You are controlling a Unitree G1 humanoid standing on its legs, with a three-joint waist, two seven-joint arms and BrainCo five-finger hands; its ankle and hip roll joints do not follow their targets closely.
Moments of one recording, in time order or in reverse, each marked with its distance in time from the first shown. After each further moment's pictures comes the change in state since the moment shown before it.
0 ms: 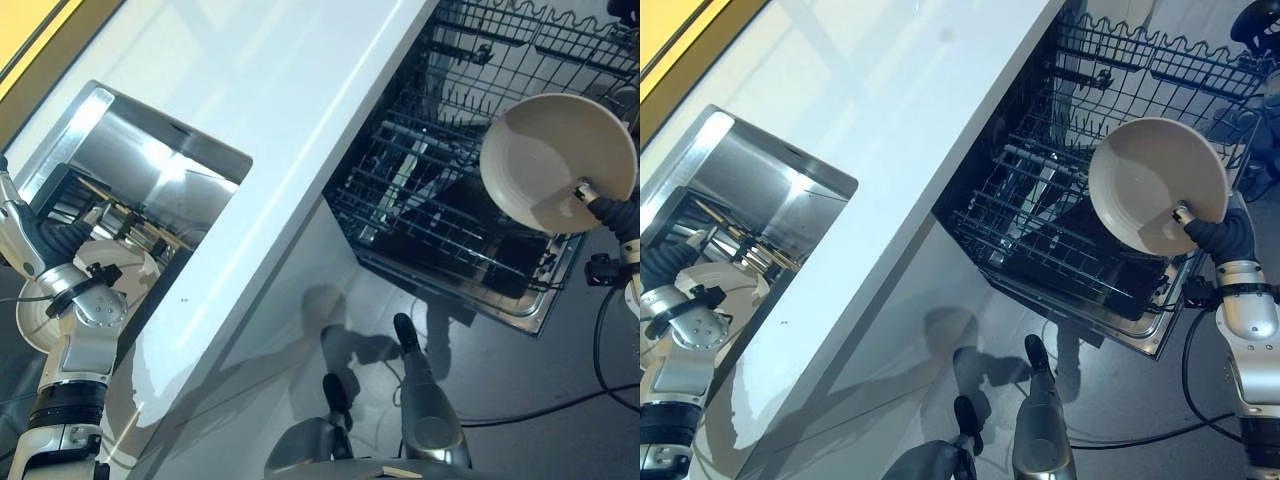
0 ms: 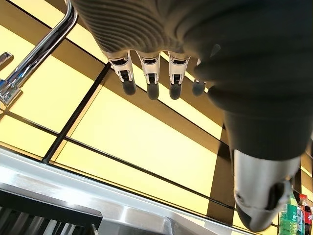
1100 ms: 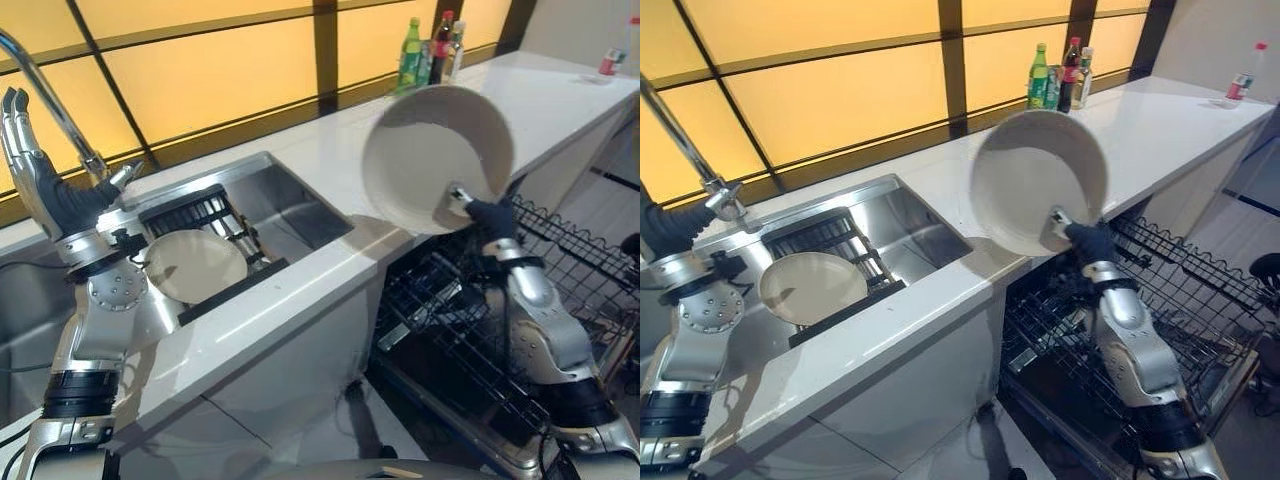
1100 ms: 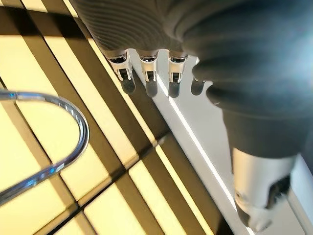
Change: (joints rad) left arm 0.011 -0.026 -0.022 -0.243 0.013 -0.079 -0.127; right arm -0.054 0.310 0.237 -0.217 0.387 0.149 -0.120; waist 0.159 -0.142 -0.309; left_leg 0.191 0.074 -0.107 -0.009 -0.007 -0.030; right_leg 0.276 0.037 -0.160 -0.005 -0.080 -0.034
